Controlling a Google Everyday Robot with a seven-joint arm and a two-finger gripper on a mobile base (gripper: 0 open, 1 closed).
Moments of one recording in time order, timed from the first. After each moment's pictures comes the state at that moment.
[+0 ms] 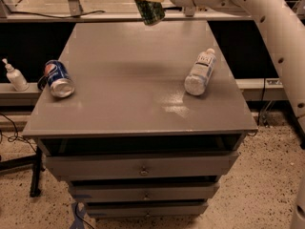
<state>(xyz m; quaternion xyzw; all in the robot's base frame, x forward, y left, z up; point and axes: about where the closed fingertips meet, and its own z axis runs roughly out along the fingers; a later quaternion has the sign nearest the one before) 0.750 0.007 1.049 -0.35 0.67 0.33 0.57</state>
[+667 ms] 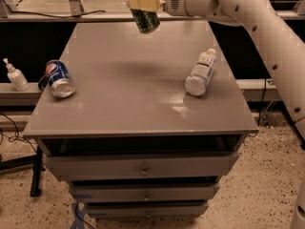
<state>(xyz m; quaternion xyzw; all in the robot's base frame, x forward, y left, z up) 0.750 0.017 1.026 -0.35 0.67 0.33 0.57</state>
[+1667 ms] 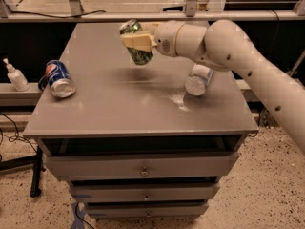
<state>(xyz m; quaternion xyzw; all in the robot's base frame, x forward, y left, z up) 0.708 0.035 0.951 -0.36 0.65 0.31 0.60</state>
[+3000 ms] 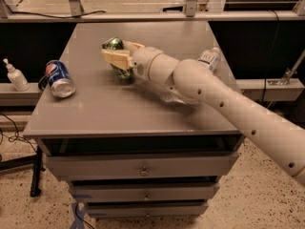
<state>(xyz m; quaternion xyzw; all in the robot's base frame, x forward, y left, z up) 0.696 0.095 0.898 -0.27 0.65 0.35 0.62</state>
